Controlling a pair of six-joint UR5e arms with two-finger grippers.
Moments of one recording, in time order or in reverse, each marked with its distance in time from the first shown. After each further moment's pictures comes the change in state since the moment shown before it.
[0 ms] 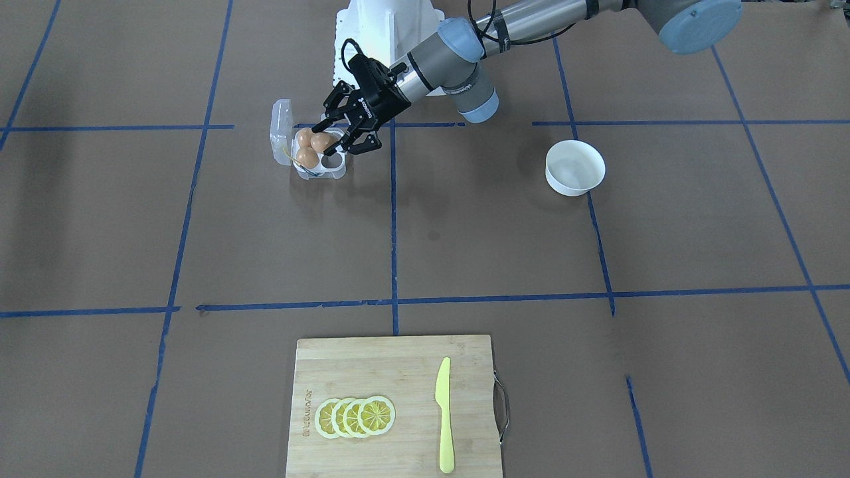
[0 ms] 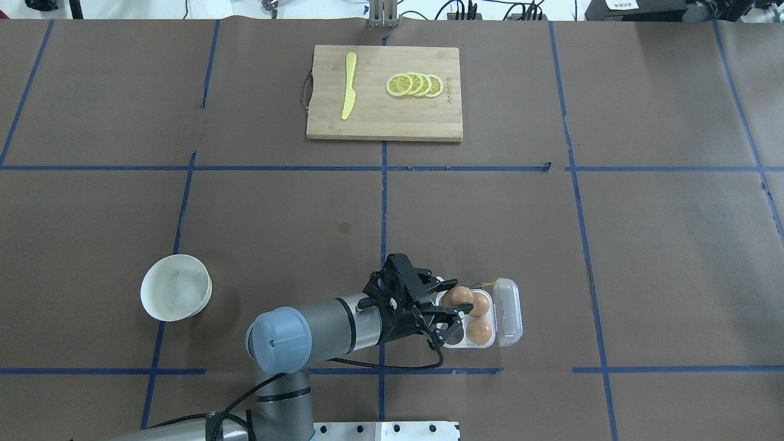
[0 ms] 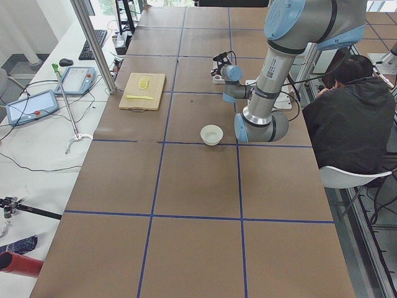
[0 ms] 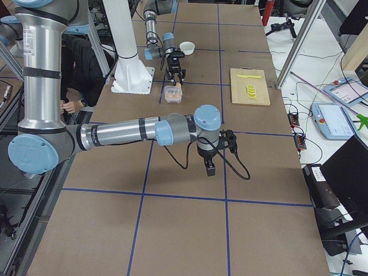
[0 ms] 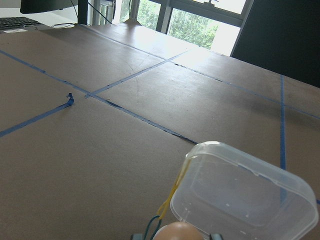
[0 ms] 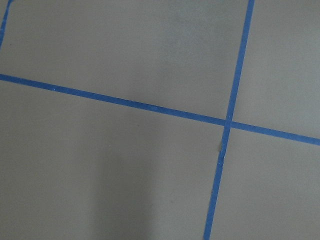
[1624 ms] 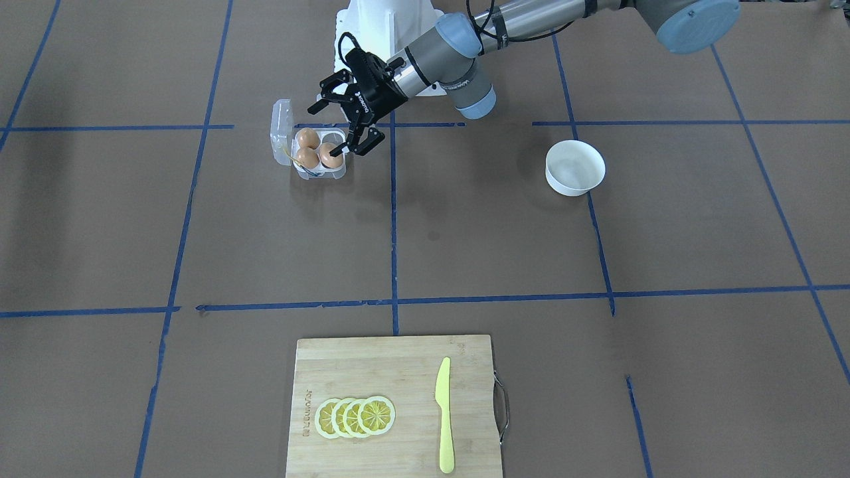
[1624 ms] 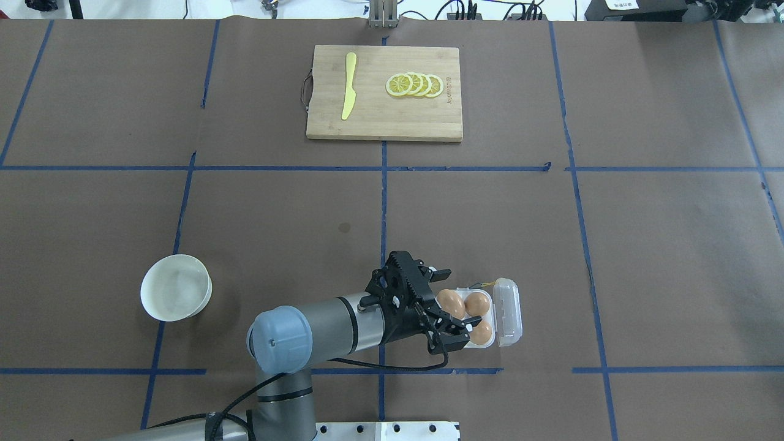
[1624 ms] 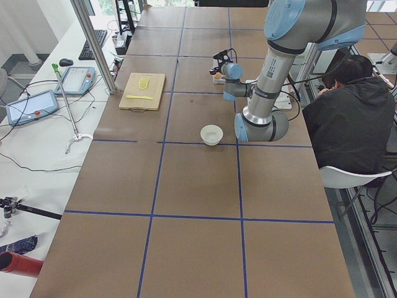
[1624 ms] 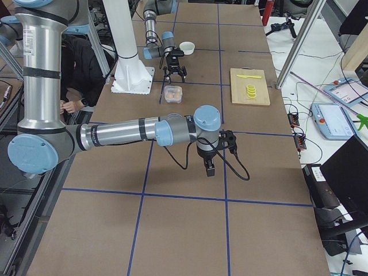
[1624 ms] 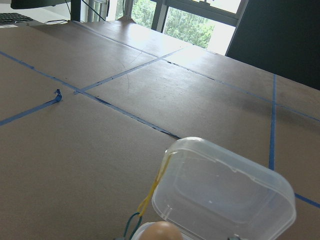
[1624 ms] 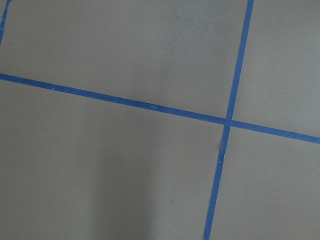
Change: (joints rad) left arm -0.012 -0.002 -0.048 0.043 -0.011 -0.036; right arm 0.000 -0.001 -0.001 -0.001 0.002 0.000
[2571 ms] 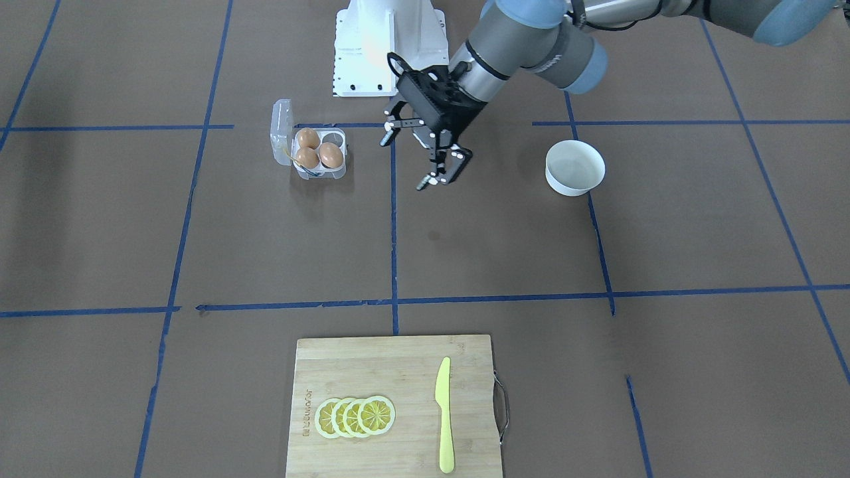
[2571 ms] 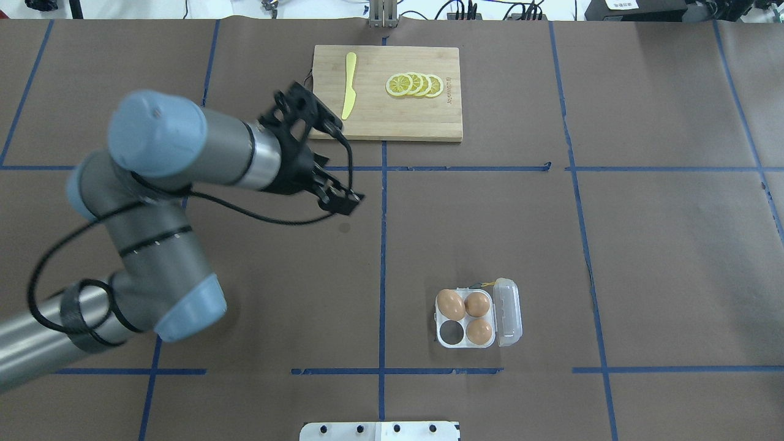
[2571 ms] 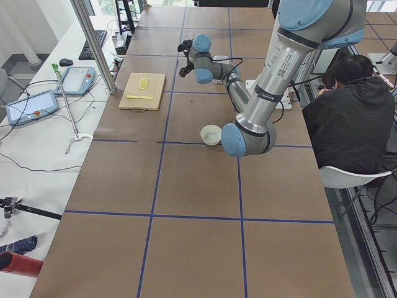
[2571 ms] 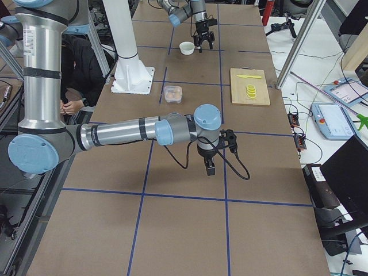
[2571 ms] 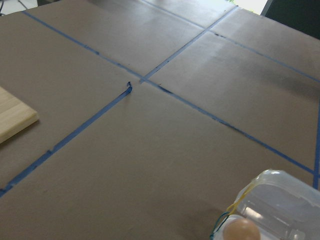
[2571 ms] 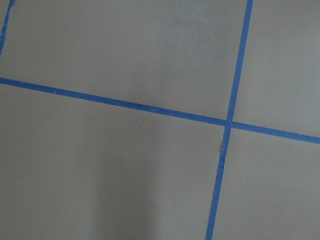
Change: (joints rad) left arm -0.519 0.153 -0.469 0.941 -0.457 0.022; right arm 0.000 0.003 0.005 0.001 0.001 0.025
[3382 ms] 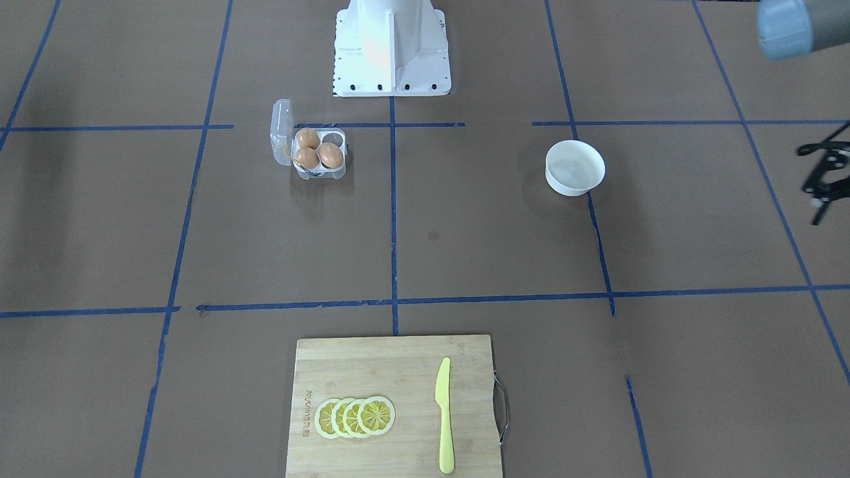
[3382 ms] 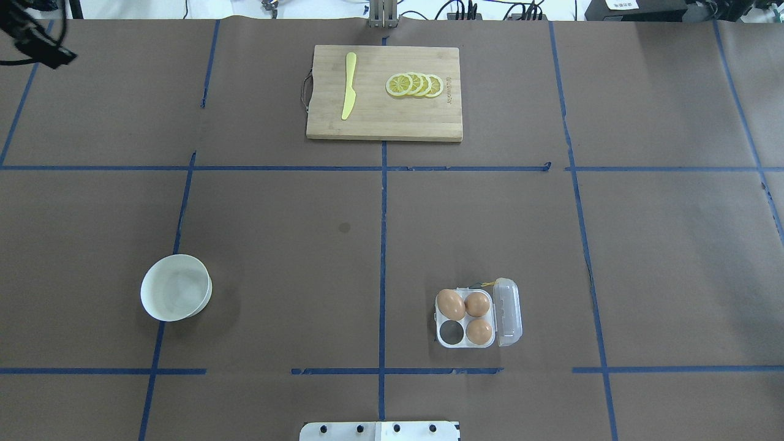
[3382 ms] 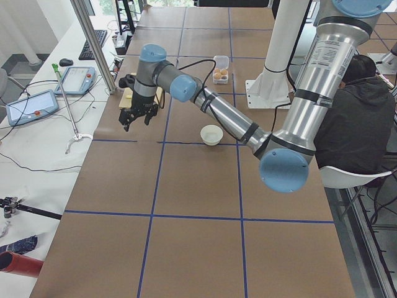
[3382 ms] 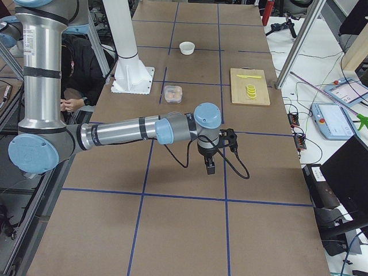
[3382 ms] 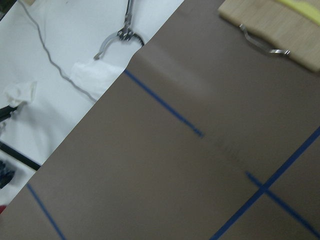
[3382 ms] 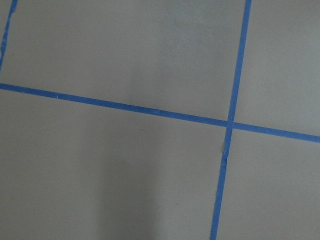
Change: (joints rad) left arm -0.640 0.283 0.021 0.427 -0.060 0.781; right arm 0.000 0.002 0.005 0.000 0.007 0.020
